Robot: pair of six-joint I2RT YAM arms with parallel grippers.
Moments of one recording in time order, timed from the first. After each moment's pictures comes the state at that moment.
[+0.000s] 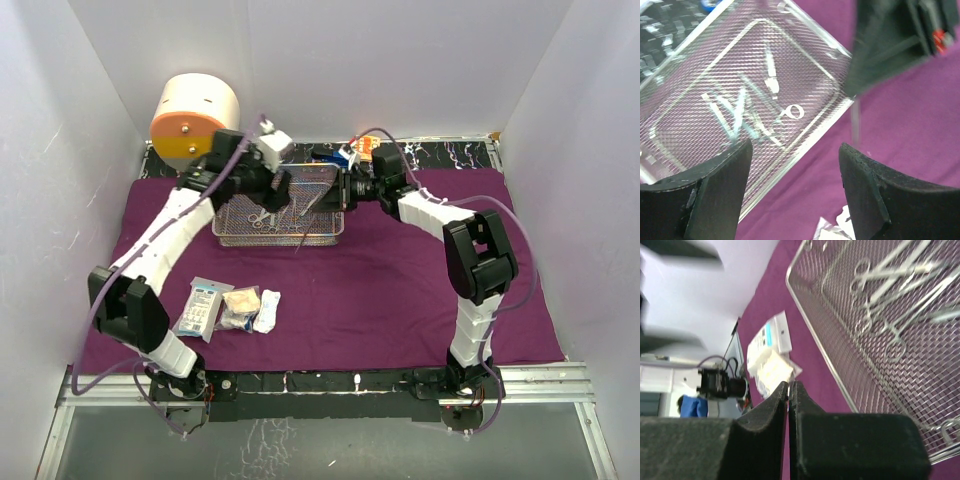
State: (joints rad) left arm -0.43 1.60 1.47 -0.60 0.35 0.28; right arm 0.36 1.93 1.36 0.18 -0.95 0.60
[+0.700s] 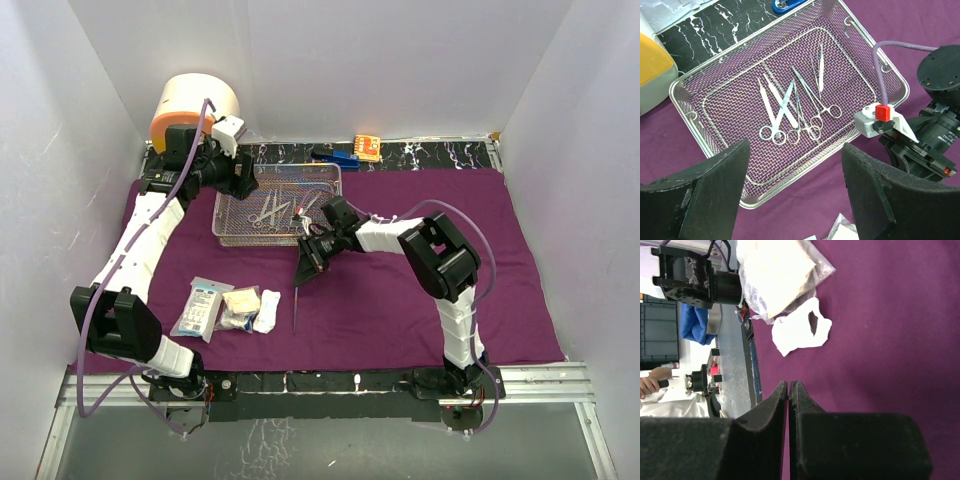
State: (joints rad) left arm -0.17 1.49 1.45 -0.56 0.40 0.22; right arm 0.63 2.07 1.25 -0.05 -1.12 0.29
